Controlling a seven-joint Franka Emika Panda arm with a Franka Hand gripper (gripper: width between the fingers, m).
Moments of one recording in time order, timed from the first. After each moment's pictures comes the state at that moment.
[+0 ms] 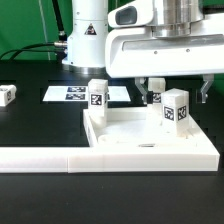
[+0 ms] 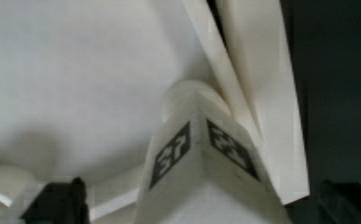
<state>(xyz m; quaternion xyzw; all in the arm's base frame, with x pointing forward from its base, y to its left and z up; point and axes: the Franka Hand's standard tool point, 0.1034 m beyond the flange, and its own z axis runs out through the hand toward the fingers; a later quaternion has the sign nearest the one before) 0.610 0.106 0.085 -0.99 0.11 -0.02 0.06</state>
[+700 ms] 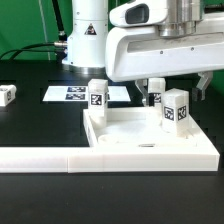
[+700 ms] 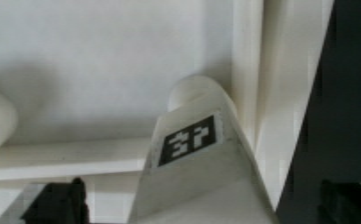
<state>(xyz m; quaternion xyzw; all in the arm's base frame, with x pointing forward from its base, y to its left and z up) 0.610 0.105 0.085 -1.00 -0.08 -0.03 0.04</state>
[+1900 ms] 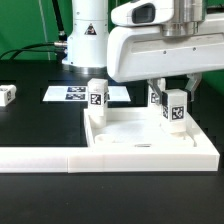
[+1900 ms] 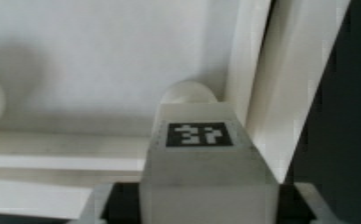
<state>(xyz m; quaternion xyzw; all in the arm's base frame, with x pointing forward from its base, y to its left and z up) 0.610 0.103 0.084 -1.00 0.00 -0.03 0.04</state>
